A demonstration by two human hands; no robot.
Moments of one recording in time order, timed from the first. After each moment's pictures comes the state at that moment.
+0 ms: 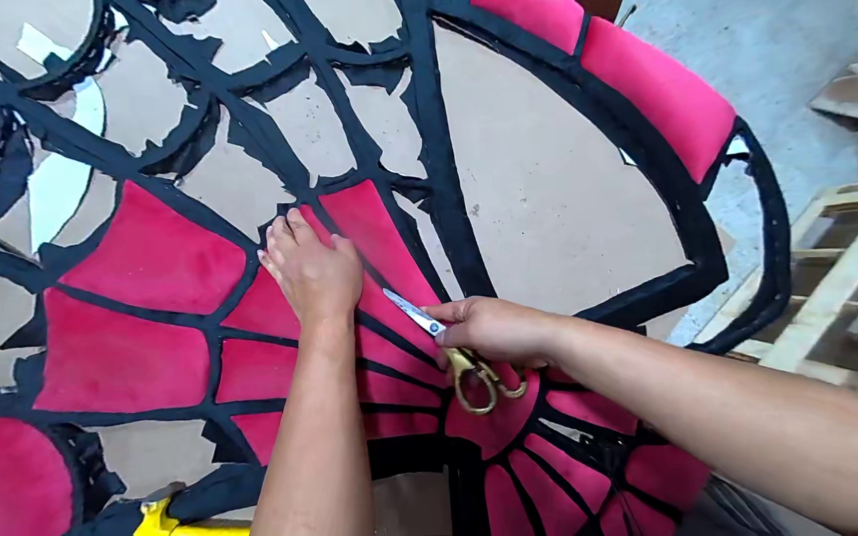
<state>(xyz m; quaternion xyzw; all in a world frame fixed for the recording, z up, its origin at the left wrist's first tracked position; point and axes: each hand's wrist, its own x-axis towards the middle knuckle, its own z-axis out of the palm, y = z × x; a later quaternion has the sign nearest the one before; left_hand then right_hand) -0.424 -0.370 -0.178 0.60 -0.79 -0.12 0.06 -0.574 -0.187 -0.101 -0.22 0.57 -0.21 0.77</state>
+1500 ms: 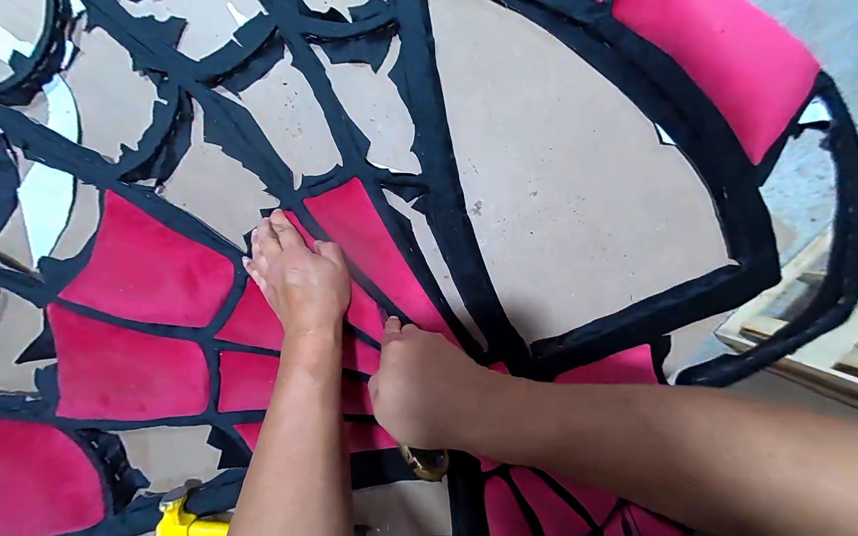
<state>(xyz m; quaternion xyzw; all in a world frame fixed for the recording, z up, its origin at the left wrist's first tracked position) -0.432 -0.377 -0.176 0.60 -0.79 -0.09 0.01 -0.527 -0.230 -0.068 -0.43 0.66 -0.04 0.61</state>
